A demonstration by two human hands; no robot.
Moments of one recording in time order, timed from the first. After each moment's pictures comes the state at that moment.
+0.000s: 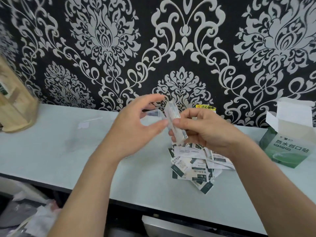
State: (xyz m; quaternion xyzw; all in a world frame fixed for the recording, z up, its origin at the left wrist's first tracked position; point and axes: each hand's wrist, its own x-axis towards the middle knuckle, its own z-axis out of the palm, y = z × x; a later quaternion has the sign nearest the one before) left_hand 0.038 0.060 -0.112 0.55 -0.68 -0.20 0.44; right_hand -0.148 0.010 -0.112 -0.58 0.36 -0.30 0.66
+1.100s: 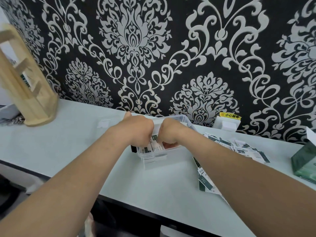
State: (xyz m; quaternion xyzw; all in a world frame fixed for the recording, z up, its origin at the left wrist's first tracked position) left_hand 0.125 -0.001 -0.138 0.66 -0.74 0.02 -0.12; right_hand 0.010 -0.058 -0.163 -0.79 0.54 0.00 0.28
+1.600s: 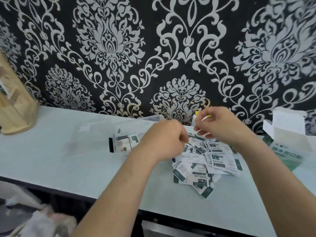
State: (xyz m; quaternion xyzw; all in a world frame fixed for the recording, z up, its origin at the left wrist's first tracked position) left_hand 0.003 0.034 -0.118 0.62 -0.75 -0.14 0.17; right_hand -0.160 -0.008 -0.103 -0.69 0.56 -0.28 0.35
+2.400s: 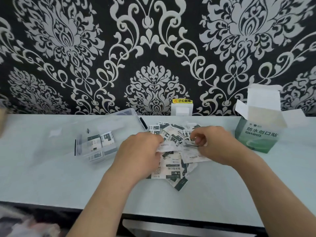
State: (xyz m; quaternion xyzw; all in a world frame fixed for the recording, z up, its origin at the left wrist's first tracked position) left_hand -0.039 0.048 -0.156 0.66 -0.75 -0.01 0.06; right_hand -0.240 -0.006 -0.177 -0.78 0.57 -0.13 0.21
